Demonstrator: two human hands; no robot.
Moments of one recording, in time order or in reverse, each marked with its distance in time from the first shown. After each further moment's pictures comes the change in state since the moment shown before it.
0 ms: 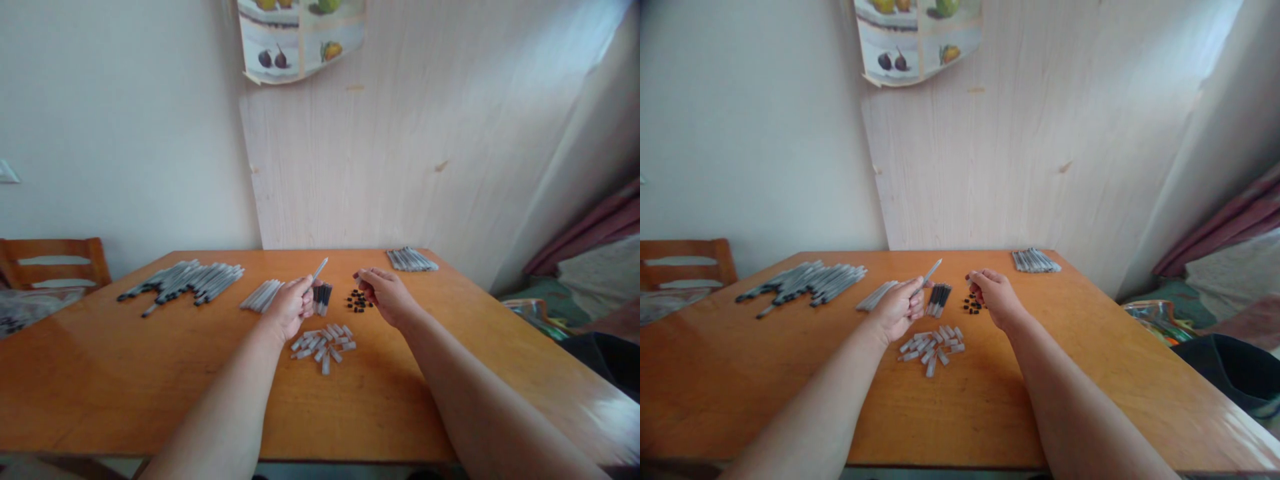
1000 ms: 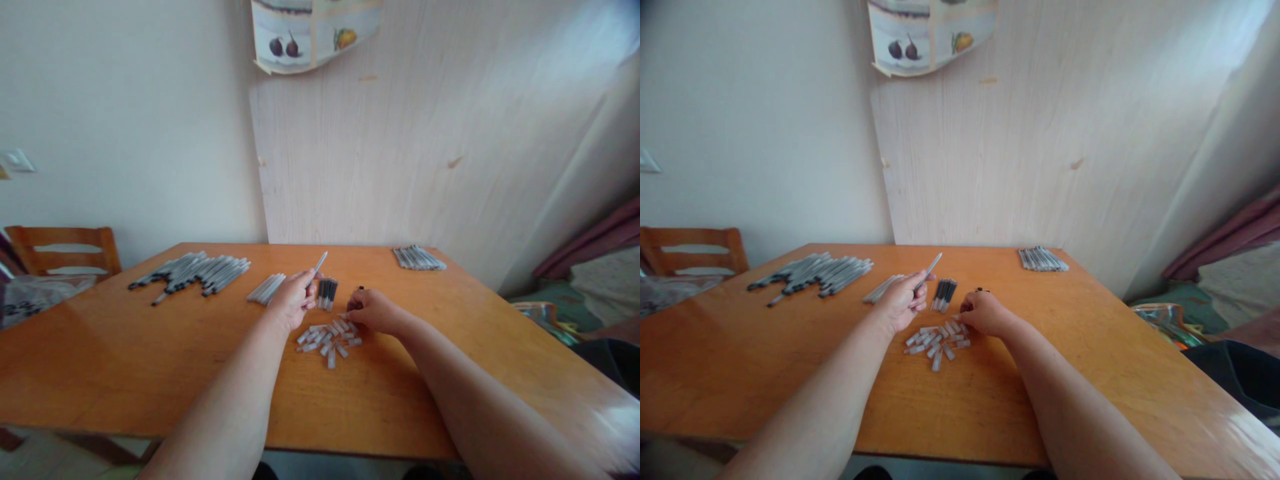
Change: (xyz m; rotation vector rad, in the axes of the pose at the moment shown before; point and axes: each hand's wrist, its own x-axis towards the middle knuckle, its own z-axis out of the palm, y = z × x) left_hand 0.008 -0.001 -0.009 -0.012 0.073 0.015; right_hand 0.001 0.035 0.002 -0.962 -0.409 -0.057
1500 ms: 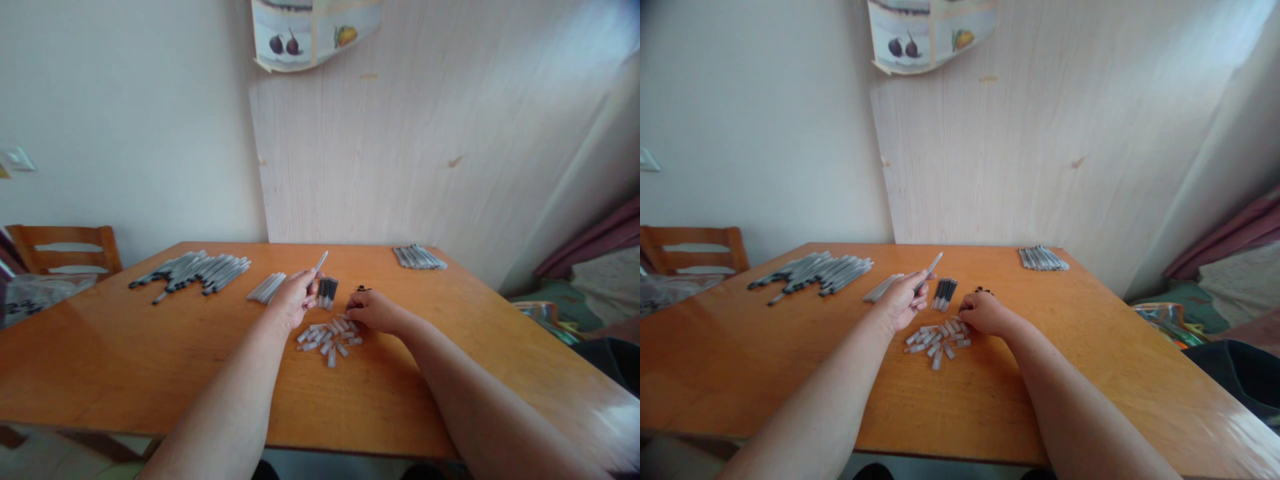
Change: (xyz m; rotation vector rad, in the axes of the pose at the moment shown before) left_hand -0.001 0.001 0.001 -0.005 0.001 -0.011; right_hand -0.002 0.000 0.000 -0.009 -0.019 -0.056
